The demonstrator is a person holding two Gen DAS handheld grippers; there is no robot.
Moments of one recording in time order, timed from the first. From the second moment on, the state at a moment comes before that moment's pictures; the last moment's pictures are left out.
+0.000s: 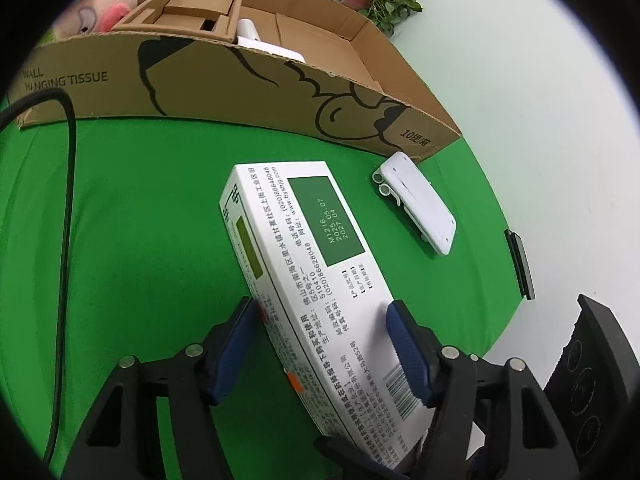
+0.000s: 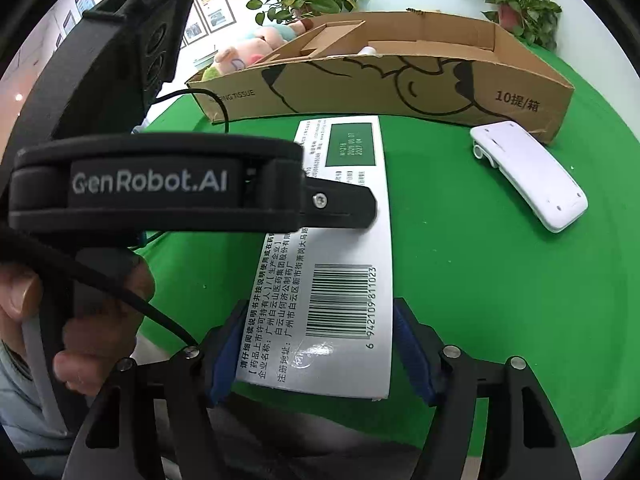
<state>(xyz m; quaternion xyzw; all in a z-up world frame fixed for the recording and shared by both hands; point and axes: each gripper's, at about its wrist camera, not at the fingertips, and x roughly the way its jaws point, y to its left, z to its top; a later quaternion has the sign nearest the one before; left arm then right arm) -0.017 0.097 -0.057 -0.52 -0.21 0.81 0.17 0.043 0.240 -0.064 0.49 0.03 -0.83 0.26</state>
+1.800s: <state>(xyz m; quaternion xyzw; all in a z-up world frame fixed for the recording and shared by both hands) -0.017 0.106 -0.046 -0.50 -0.20 0.82 0.19 0.059 0.247 -0.052 0.48 0.03 -0.84 0.24</state>
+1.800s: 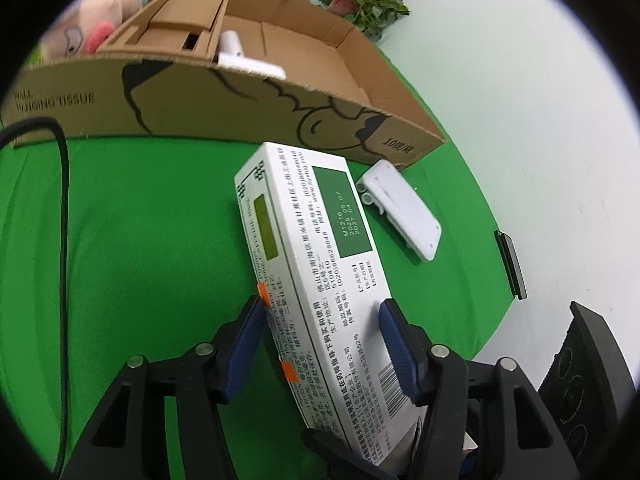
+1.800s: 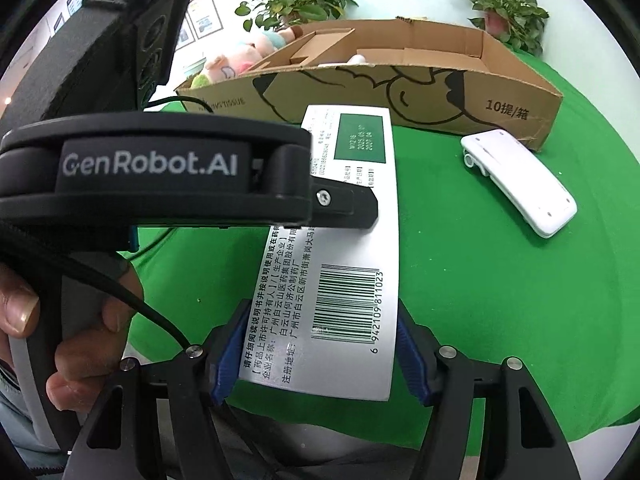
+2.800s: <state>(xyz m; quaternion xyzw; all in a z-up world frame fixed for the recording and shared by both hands) -0.063 0.110 0.095 -0.37 -0.15 0.89 0.24 0.026 0.243 0.083 0.34 0.05 -0.92 0.20</state>
